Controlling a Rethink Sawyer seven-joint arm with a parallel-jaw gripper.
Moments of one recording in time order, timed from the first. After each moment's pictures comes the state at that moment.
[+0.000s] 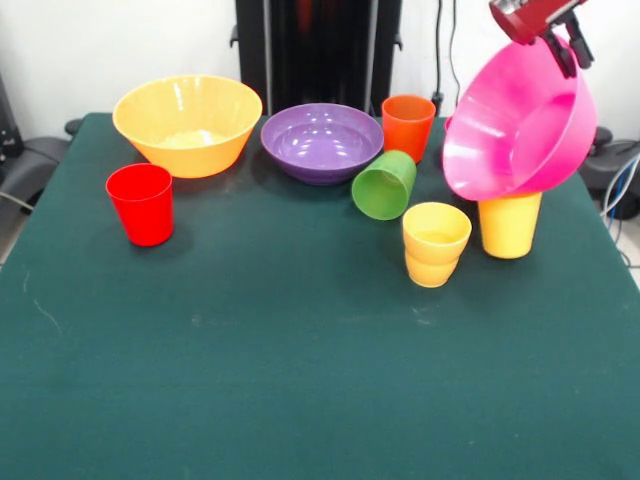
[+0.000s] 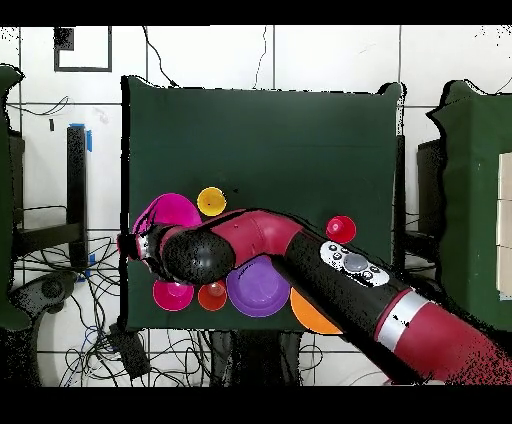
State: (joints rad) arm -0.78 -0.65 1.05 2.13 -0.30 0.38 1.89
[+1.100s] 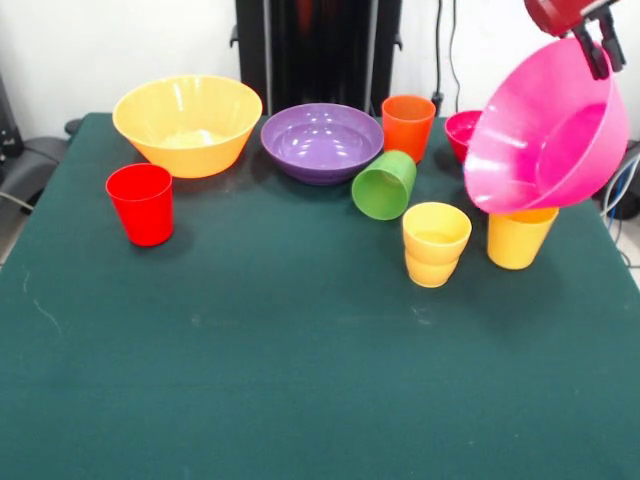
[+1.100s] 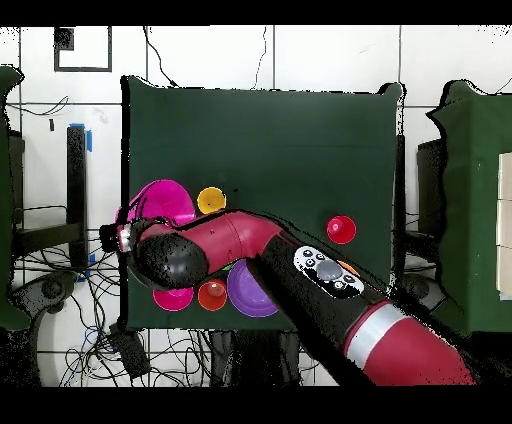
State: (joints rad) arm -0.65 -0.80 0.95 2.13 -0.23 0.28 1.93
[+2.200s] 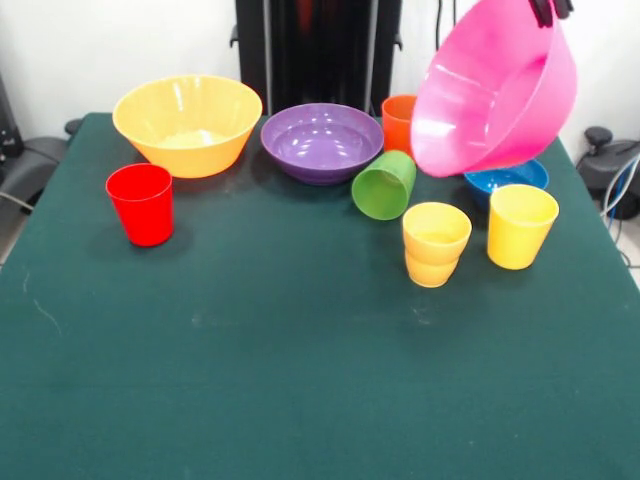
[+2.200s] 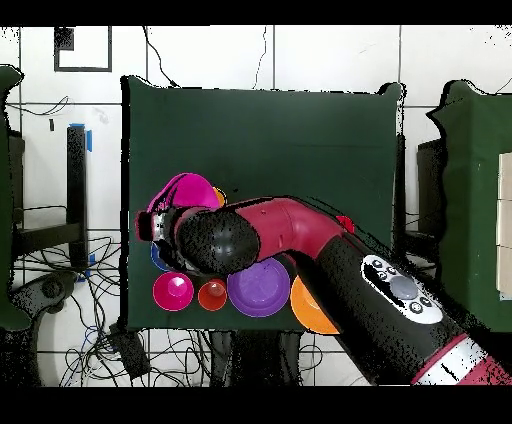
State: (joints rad) arm -0.86 -0.88 1.10 2.12 -0.10 0.53 1.93
